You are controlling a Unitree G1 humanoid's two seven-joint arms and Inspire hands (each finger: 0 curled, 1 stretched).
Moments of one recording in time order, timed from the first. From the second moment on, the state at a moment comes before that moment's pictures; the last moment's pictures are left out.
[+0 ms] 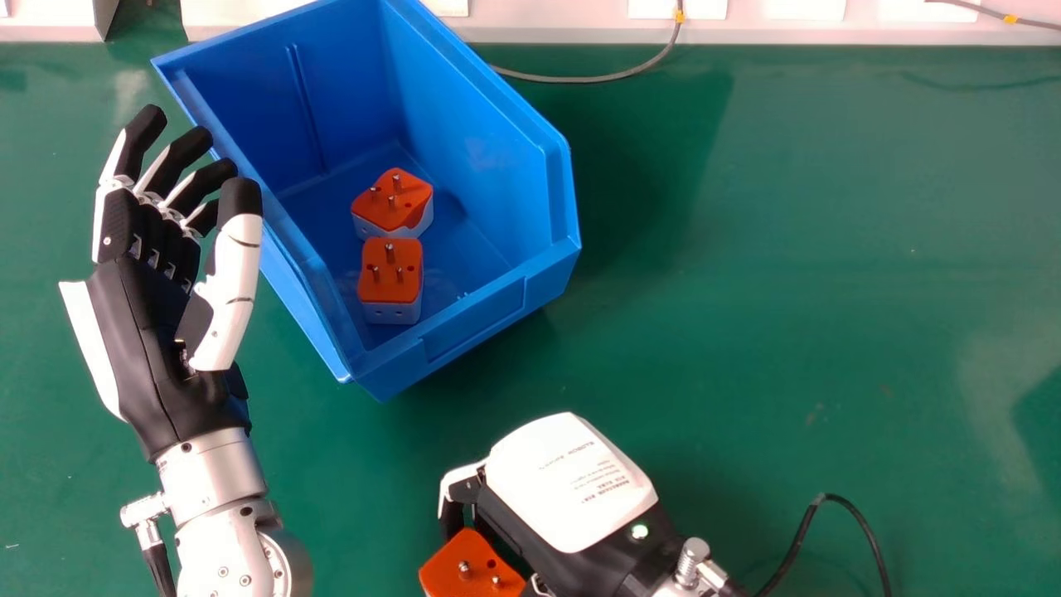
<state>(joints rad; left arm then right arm) -0.08 -0.02 0.26 0.41 -0.04 -0.79 0.17 0.05 -0.27 0.71 -0.01 -1.07 -0.05 -0.04</state>
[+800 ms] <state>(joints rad) -0.08 -0.02 0.25 0.41 -0.04 -0.80 0.17 0.09 -0.24 0.66 0.09 -1.01 -0.09 -0.30</state>
